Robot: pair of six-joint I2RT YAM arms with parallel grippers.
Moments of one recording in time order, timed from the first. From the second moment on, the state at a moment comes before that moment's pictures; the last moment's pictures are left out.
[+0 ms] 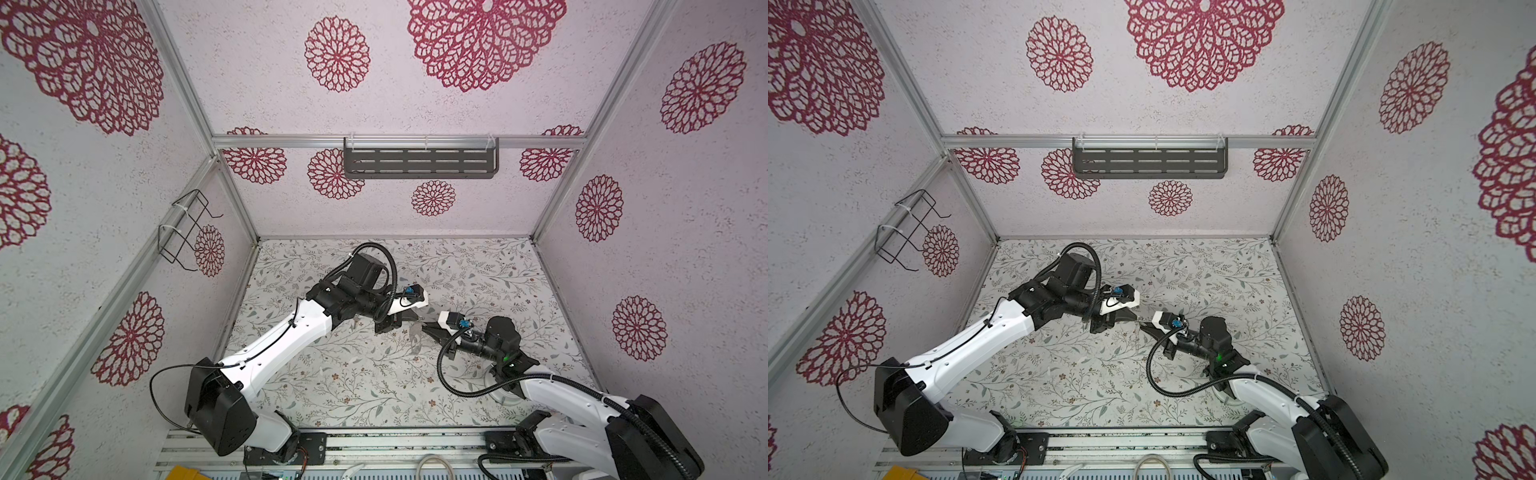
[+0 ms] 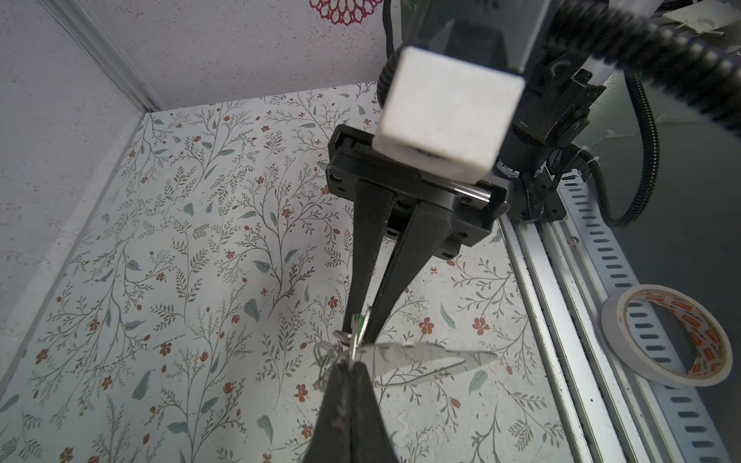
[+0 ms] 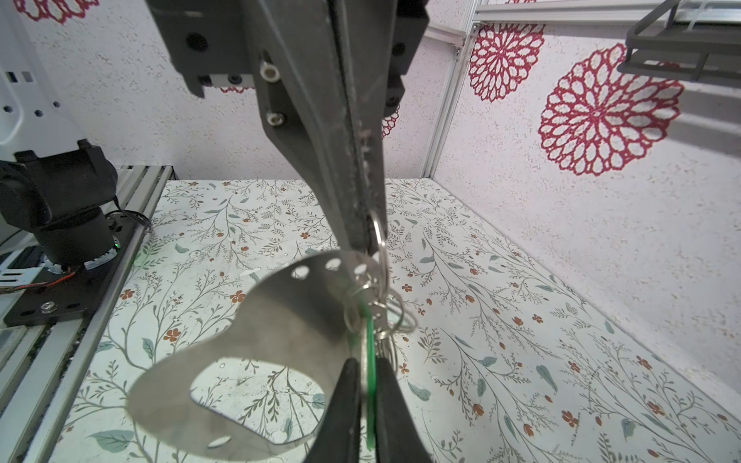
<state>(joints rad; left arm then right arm) -0.68 1.45 1.29 -0.60 0.63 0.70 0.59 1.10 0.37 0.66 -0.61 -0.21</state>
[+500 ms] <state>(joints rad) -0.75 1.33 1.09 -0.33 0.38 0.67 0.59 1.10 0.40 0.58 -0.54 -0.23</state>
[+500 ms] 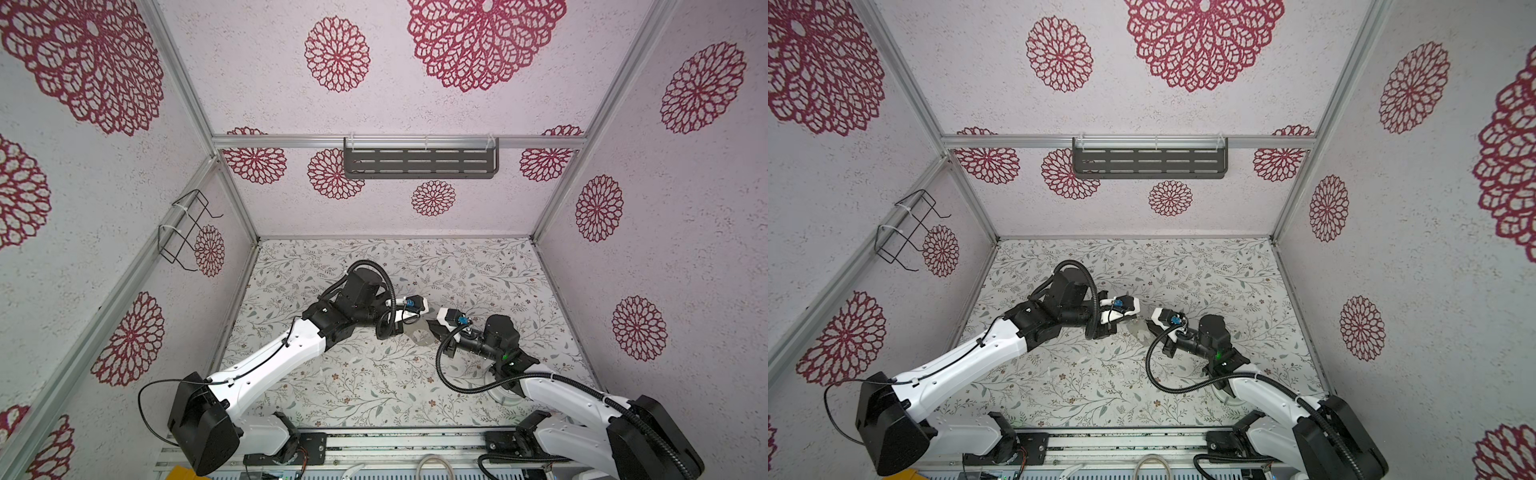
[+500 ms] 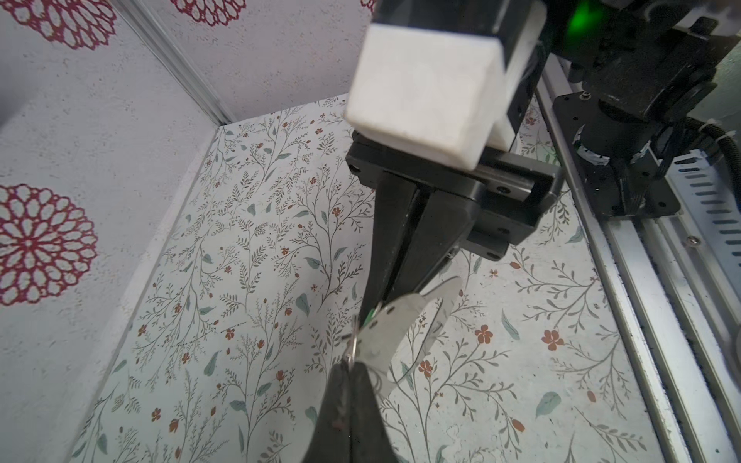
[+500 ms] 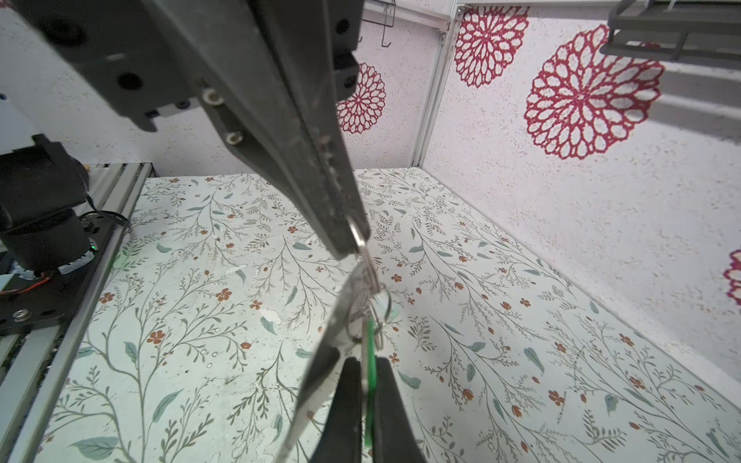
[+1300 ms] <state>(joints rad) -0.77 1.28 0.98 -0.11 0.20 0.65 0.60 1.03 0.48 0.40 -0.39 -0.35</state>
